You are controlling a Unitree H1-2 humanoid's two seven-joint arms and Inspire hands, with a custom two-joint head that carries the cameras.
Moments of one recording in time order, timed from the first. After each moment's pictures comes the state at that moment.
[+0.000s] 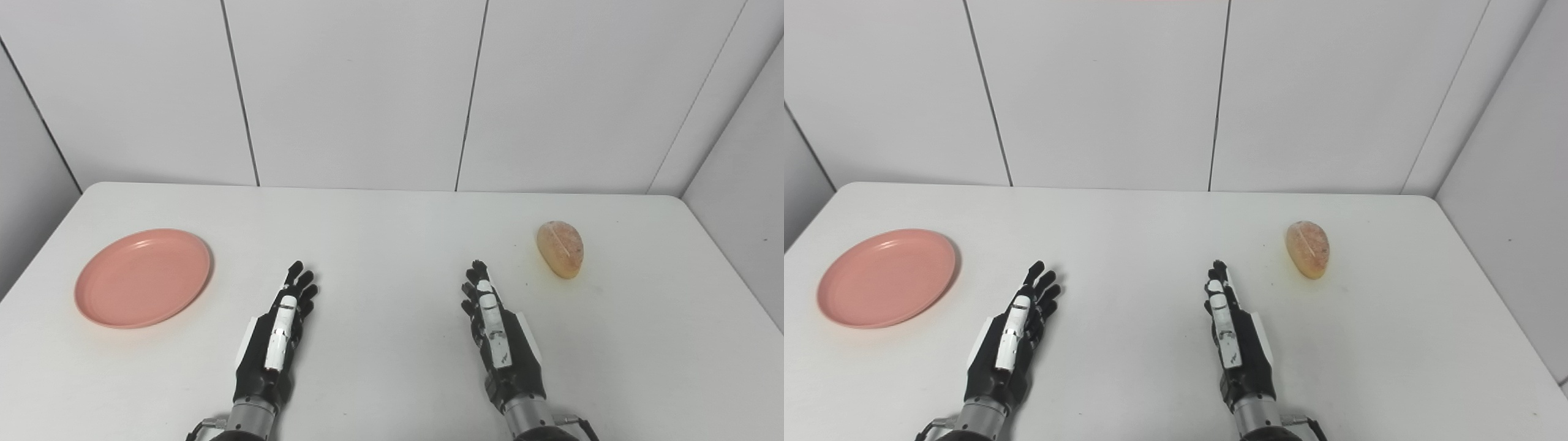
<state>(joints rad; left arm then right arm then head) -0.12 -0.01 -0.04 -0.10 -0.11 0.13 -0.06 -0.11 0.13 0.09 -0.15 0.04 0.18 -0.01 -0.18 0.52</state>
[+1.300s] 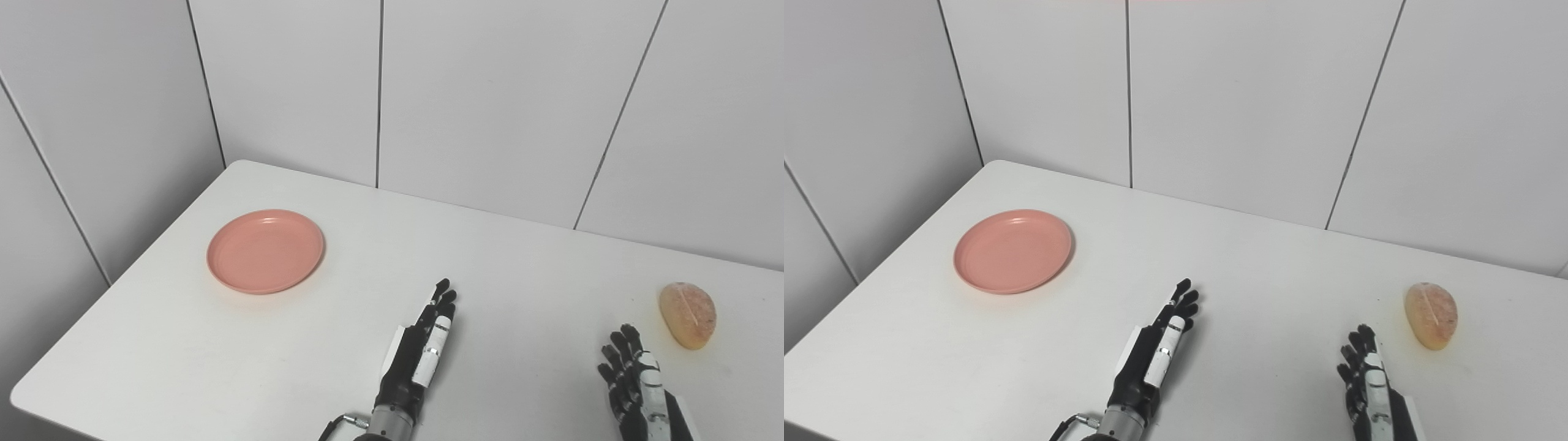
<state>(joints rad) -0.11 -0.16 -0.14 0.02 0.11 0.00 0.07 -0.06 -0.02 0.00 -0.19 0.18 0.17 0.10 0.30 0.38</state>
